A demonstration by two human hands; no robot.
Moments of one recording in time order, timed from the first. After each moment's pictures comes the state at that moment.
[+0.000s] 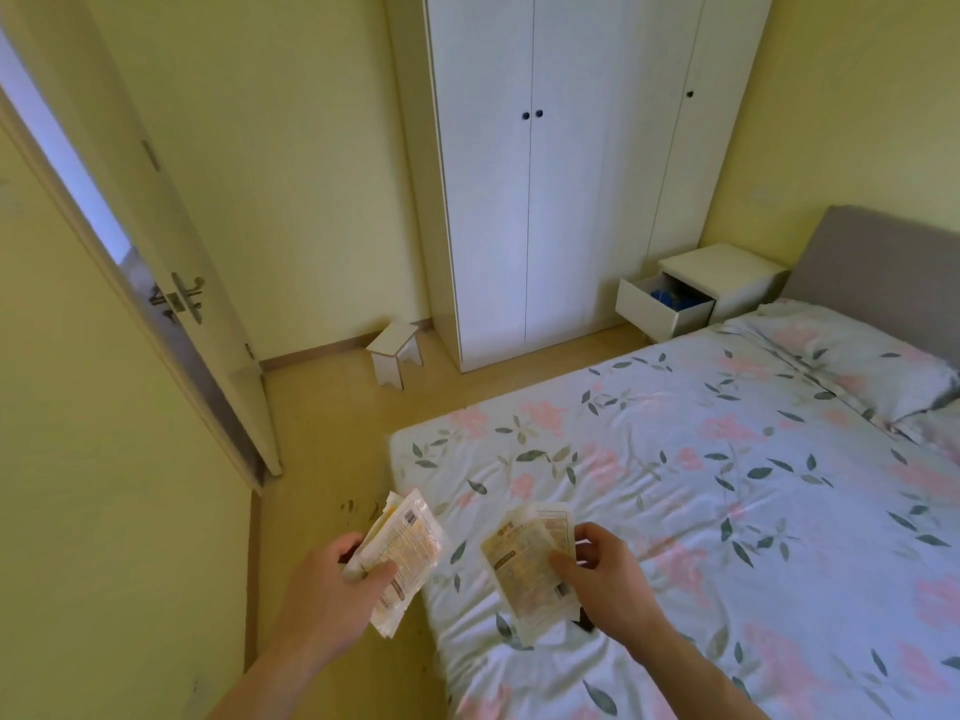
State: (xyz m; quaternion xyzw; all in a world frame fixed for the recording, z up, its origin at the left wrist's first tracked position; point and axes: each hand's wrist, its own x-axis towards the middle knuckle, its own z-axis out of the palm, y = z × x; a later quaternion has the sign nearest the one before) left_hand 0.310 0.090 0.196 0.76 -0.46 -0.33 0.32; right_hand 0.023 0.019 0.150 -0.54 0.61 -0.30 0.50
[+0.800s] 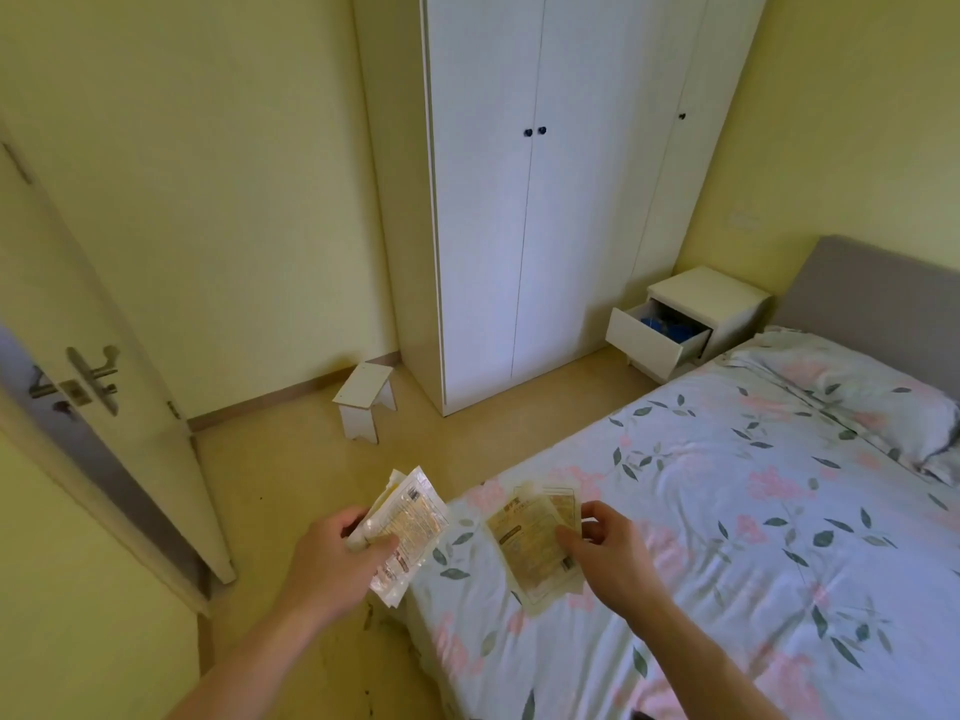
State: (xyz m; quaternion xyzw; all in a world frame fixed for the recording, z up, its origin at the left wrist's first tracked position) left_hand 0.582 -0.268 0.190 0.68 -0.52 -0.40 0.33; right_hand 0.277 -0.283 0.163 -0.50 0.67 -0.35 0.43
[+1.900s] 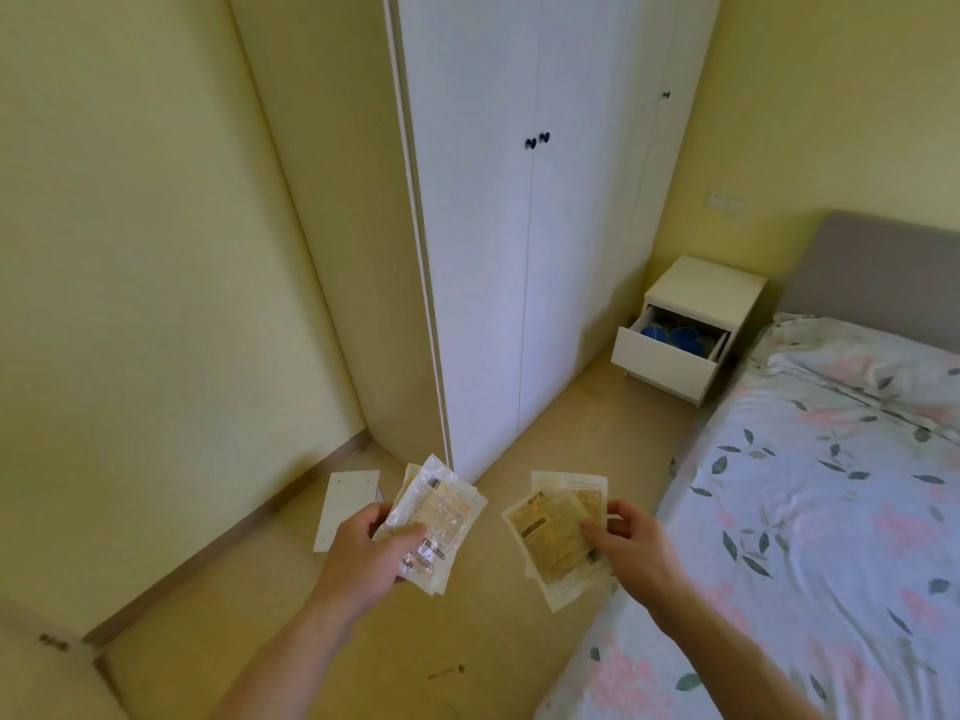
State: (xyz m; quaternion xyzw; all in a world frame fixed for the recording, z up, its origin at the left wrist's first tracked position) left_hand 0.785 -0.869 0.198 0.61 -0.51 -0.54 0.27; right_hand 0.499 -0.792 0.167 -0.33 0.72 -0.42 0.44
